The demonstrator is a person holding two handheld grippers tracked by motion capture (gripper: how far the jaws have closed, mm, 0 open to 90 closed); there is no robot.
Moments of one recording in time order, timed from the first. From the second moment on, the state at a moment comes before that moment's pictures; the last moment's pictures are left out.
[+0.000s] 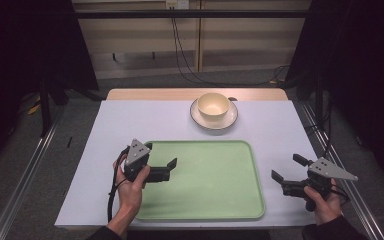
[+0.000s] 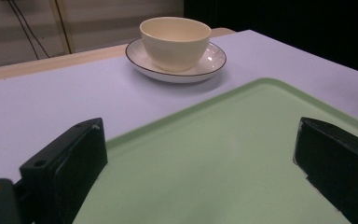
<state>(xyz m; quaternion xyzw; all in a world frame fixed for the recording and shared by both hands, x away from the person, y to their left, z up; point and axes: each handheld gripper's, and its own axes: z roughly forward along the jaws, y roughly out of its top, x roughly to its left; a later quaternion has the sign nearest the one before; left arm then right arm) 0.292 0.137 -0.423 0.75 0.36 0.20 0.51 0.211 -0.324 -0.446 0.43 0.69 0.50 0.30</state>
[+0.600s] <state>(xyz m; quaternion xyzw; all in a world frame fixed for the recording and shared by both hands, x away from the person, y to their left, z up) 0.328 0.114 -0.413 0.77 0.34 0.19 0.51 0.210 -0.325 -0.445 0.43 0.69 0.51 0.29</state>
